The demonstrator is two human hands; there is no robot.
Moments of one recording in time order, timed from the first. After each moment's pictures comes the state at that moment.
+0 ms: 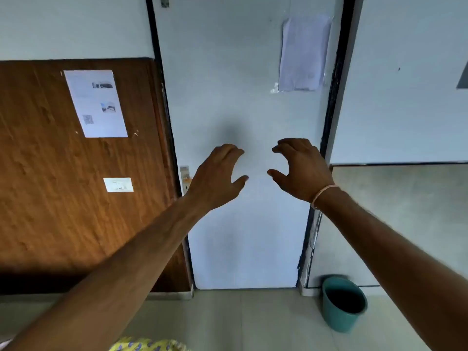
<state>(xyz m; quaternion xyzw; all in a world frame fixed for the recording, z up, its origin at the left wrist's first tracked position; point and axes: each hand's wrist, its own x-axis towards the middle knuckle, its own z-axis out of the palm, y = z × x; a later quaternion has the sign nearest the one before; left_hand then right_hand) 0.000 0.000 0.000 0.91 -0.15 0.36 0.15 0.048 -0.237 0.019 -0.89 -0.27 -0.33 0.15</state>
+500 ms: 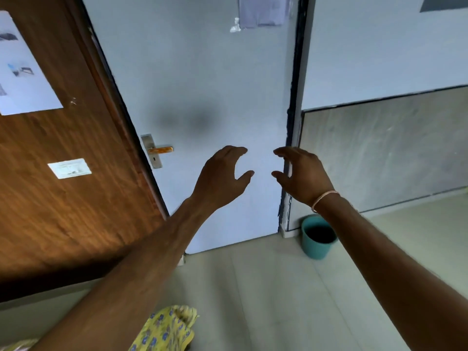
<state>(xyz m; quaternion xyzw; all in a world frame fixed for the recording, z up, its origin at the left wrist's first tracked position) 0.019 -0.033 -0.087 0.91 -0.21 0.25 0.25 0.018 -0.263 -0.091 -0.93 -0.14 -0.23 0.26</state>
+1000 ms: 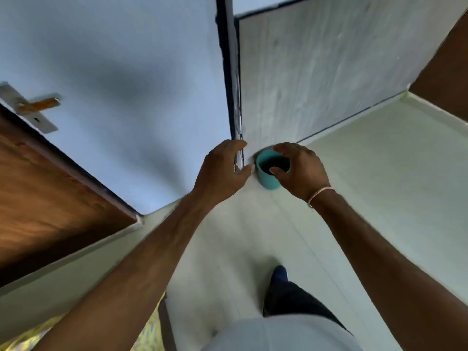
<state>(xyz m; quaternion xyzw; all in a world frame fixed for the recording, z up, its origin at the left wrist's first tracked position) 0.082 -0.189 -0.246 0.90 -0.26 0.08 0.35 0.022 -0.400 -0.243 -0.95 0.06 -0.12 0.27</state>
